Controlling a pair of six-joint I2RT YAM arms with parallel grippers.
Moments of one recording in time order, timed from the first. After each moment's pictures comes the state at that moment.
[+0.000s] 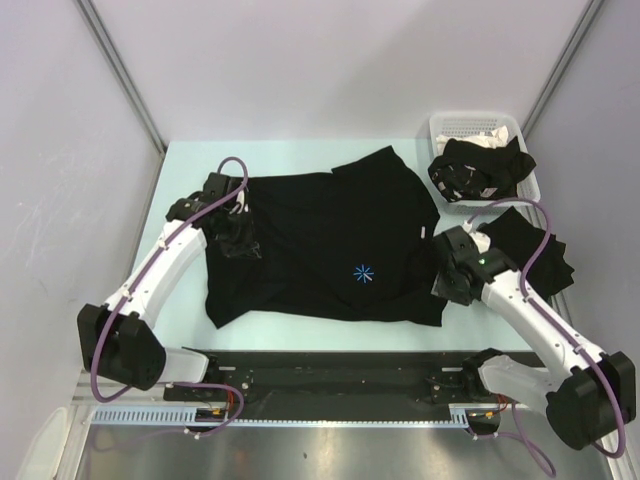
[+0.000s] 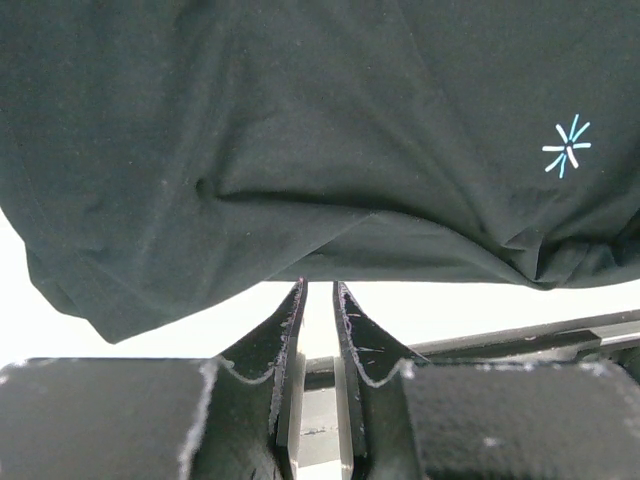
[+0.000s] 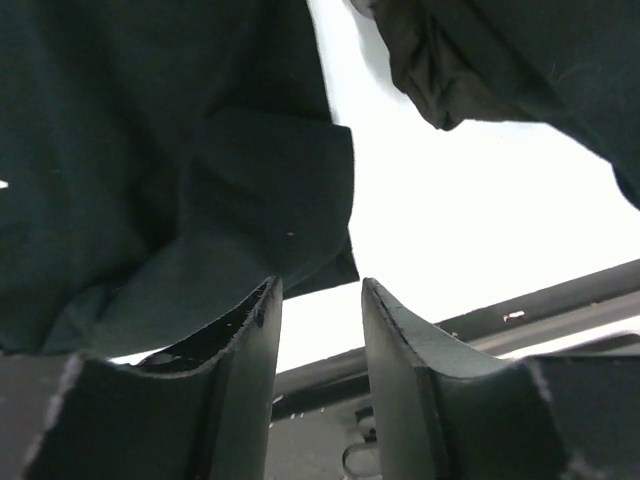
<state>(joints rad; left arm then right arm) -0.28 1.35 1.19 -0.95 0.11 -0.44 0.42 1.06 0.83 -0.98 0.31 0.76</state>
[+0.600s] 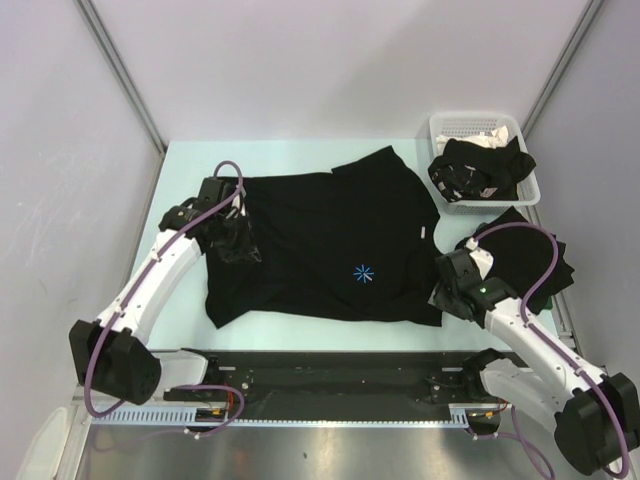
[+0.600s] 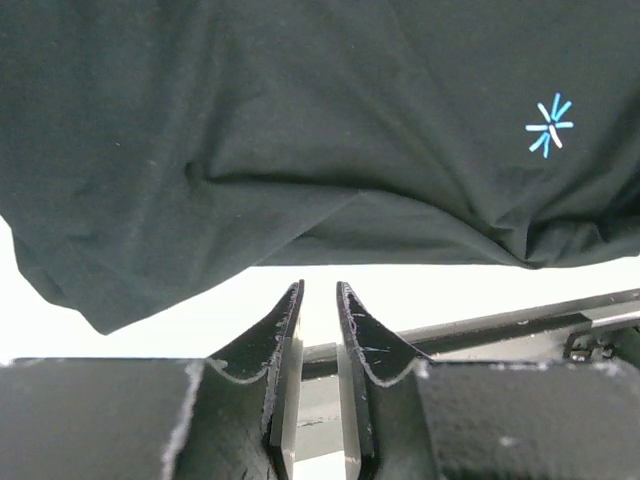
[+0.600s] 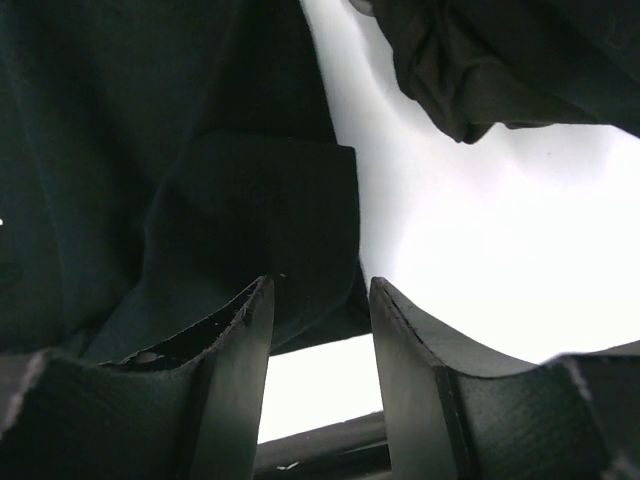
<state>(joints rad) -0.28 1.28 1.16 -0.96 0.13 -0.44 0.43 0.92 0.56 -0.73 0.32 0.83</state>
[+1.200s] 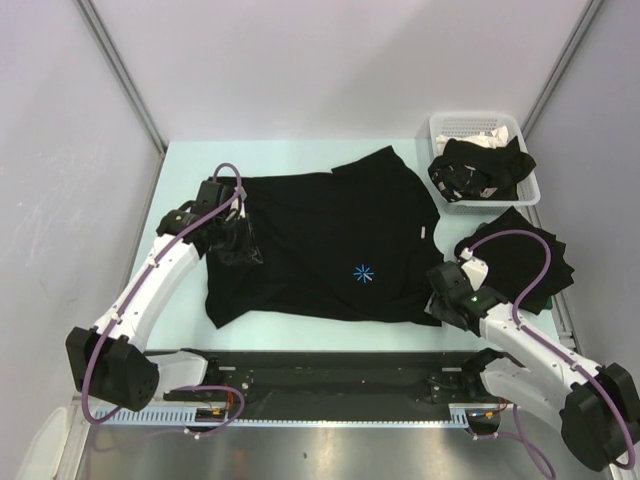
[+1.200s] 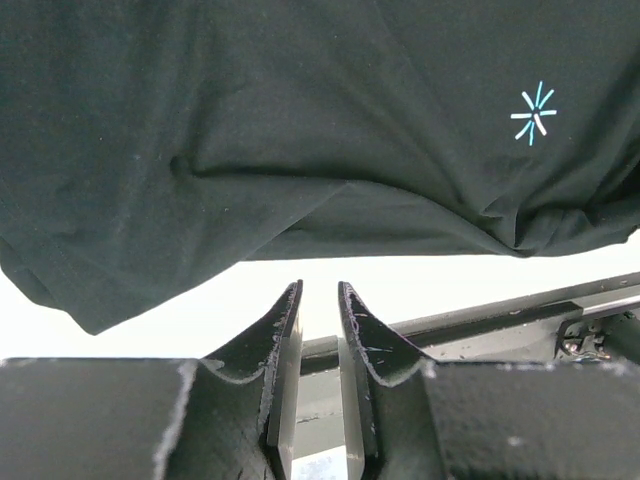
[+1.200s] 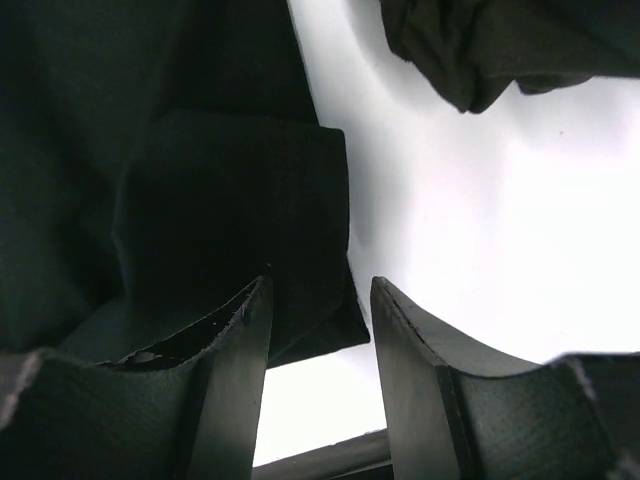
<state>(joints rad) -0.29 1.24 1.14 -0.95 0.16 -0.44 0.51 0.91 0.47 -0.67 0.39 0.91</state>
